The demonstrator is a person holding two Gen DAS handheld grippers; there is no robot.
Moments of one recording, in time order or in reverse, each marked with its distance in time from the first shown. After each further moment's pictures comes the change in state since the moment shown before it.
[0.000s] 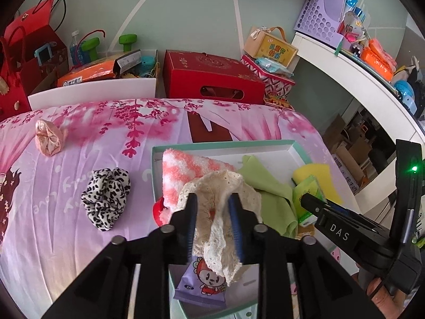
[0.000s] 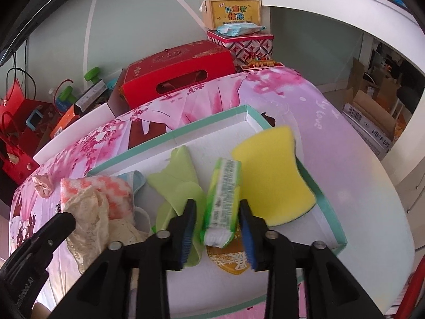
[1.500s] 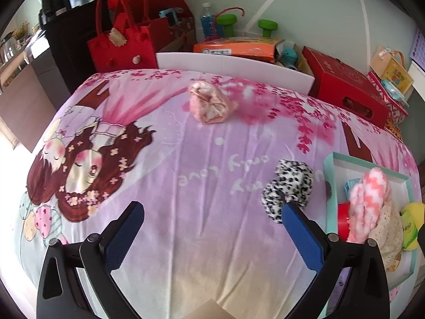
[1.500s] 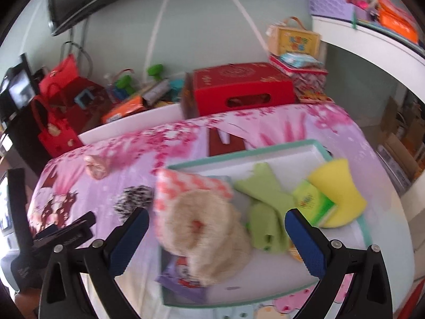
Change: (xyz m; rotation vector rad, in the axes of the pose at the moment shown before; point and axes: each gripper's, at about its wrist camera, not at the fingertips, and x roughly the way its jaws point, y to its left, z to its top) left arm -0.037 0.140 -0.014 -0.299 0.071 0.540; right arm -0.058 0.094 -0.010 -0.193 -0.078 0.151
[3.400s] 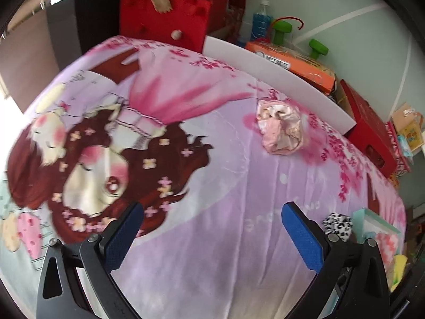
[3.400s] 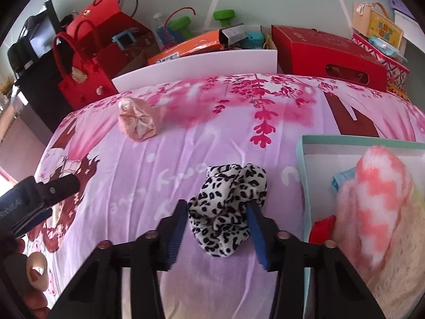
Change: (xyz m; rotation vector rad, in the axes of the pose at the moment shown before) left arm 0.061 0.100 0.040 -0.241 0.075 -0.137; right arm 0.135 0.139 -0.020 -0.149 0.174 0.178
